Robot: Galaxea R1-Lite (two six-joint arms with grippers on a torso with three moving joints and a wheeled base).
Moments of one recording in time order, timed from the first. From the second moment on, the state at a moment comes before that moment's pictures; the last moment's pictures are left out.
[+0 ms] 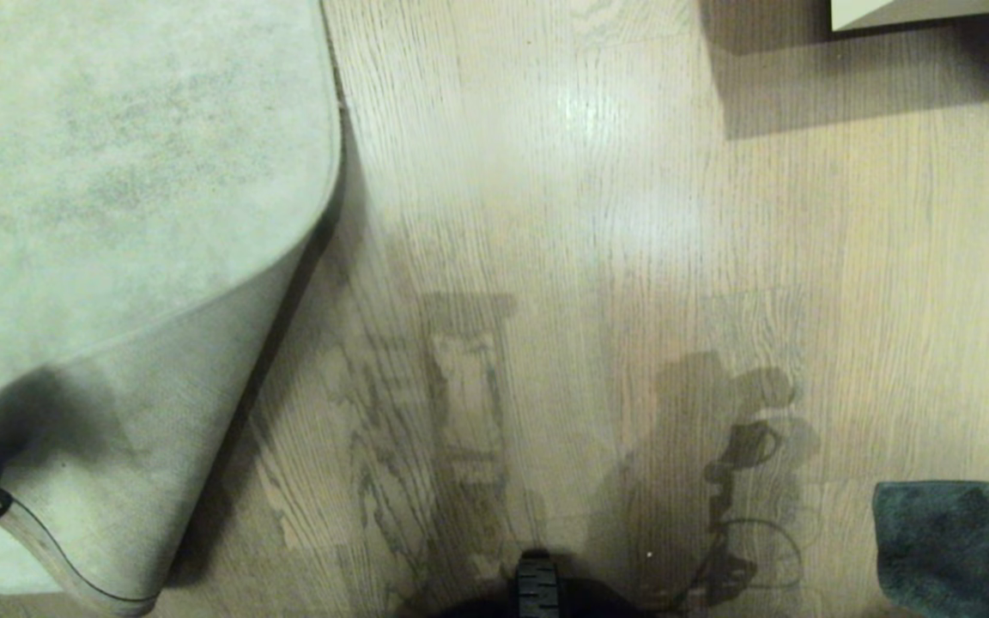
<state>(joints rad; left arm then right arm) 0.77 1.74 -0.69 -0.35 -0.45 0.73 0.01 0.09 -0.02 0.04 0.02 -0.12</state>
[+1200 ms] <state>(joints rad) 0.75 1.77 -0.69 -0.36 -0.44 0.73 0.22 1.11 -0.31 -0.57 0.37 -0.14</state>
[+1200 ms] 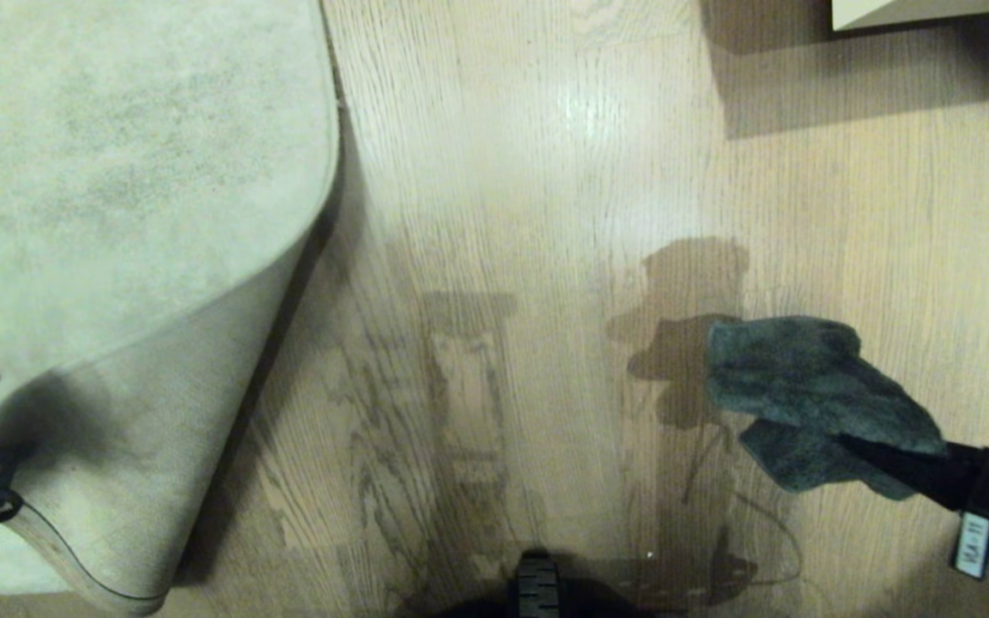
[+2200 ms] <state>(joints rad) 0.73 1.77 -0.69 -0.36 -0.44 0.73 1.09 2.14 -1.13 -0.90 -0.19 -0.12</state>
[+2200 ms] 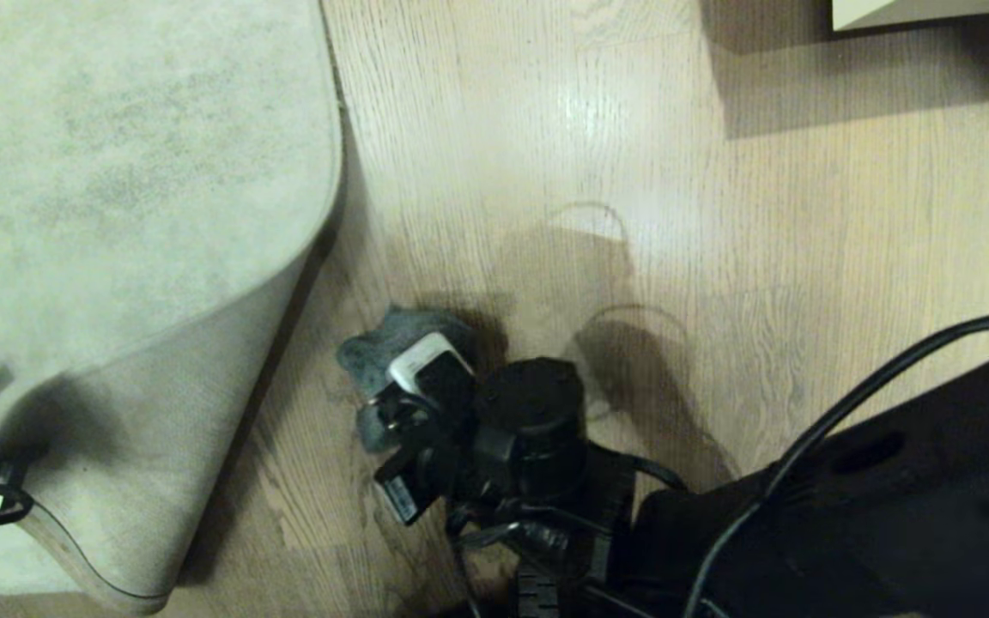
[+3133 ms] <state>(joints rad) 0.73 1.74 -0.67 -0.36 -0.44 0.73 1.22 2.57 -1.61 -0.96 -0.33 -0.11</state>
